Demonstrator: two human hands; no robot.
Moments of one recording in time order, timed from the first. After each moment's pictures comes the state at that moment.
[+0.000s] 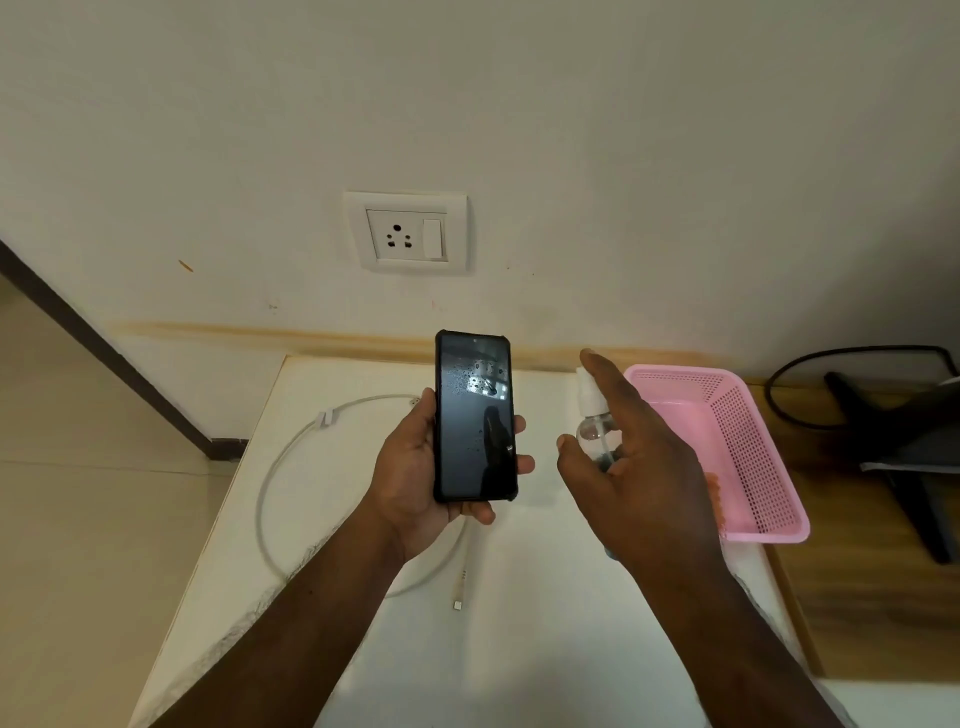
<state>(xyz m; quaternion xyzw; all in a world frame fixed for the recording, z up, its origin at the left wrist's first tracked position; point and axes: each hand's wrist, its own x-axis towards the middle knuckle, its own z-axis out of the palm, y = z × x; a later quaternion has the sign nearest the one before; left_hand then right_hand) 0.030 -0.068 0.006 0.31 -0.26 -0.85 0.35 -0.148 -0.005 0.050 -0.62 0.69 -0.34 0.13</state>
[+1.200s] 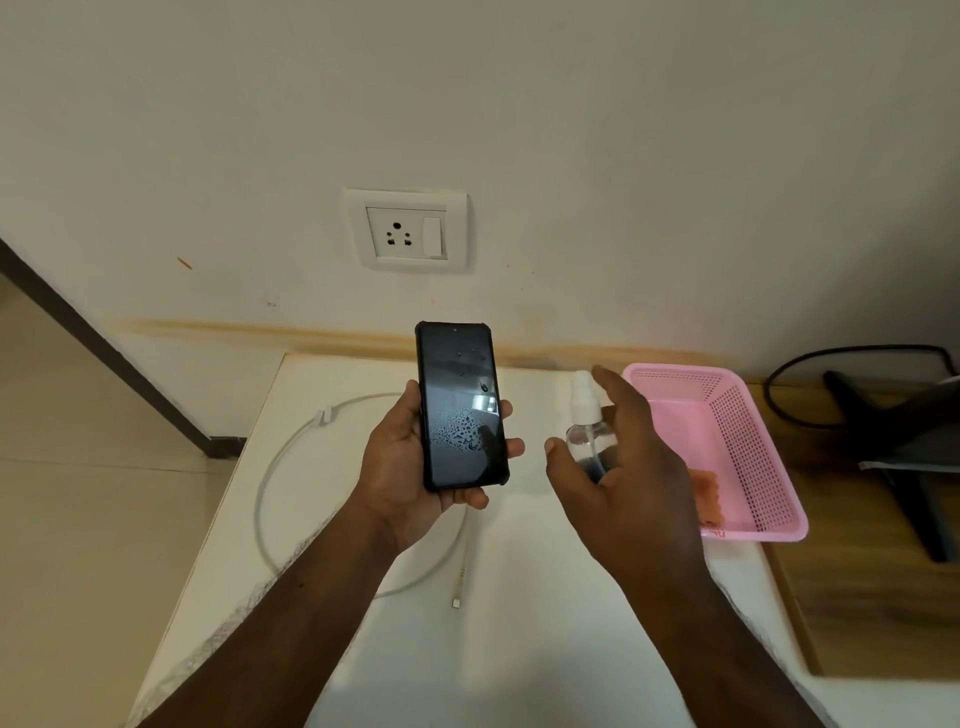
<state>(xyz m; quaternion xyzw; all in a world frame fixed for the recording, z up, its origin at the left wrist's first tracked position) 0.036 -0.074 0.005 0.29 -0.26 -0.84 0.37 -0.146 -0.004 0.034 -0.59 0.70 -0.39 0.13</state>
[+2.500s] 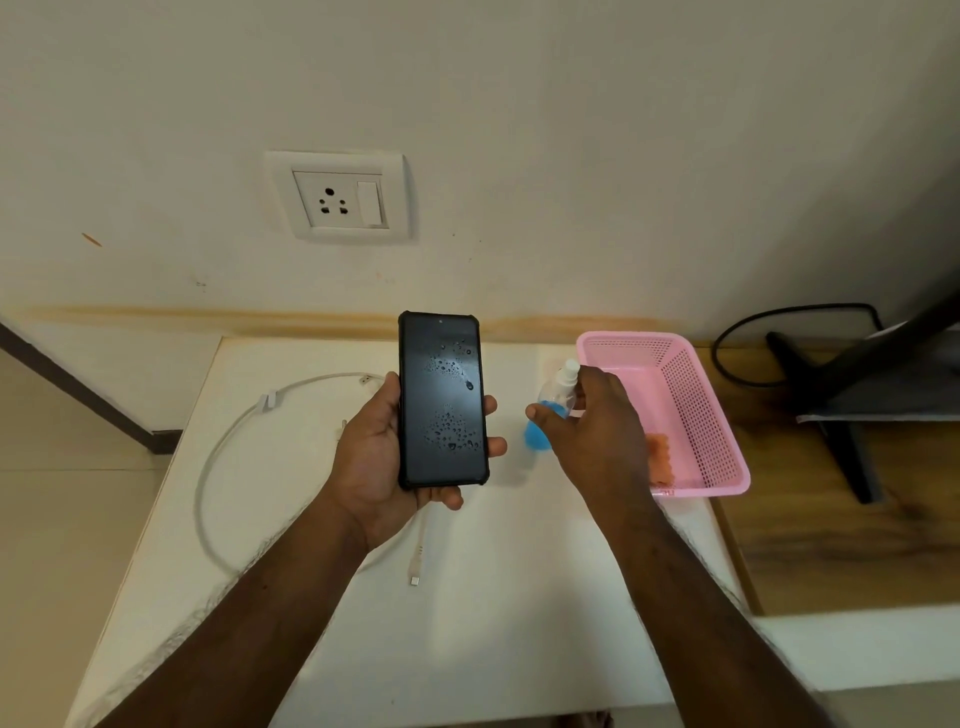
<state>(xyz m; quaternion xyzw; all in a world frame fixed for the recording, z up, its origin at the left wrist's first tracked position) 0.020 -0.062 -0.002 0.27 -0.27 -0.87 0.32 -0.190 -0.042 -0.020 -0.50 0.80 -0.29 0.15</state>
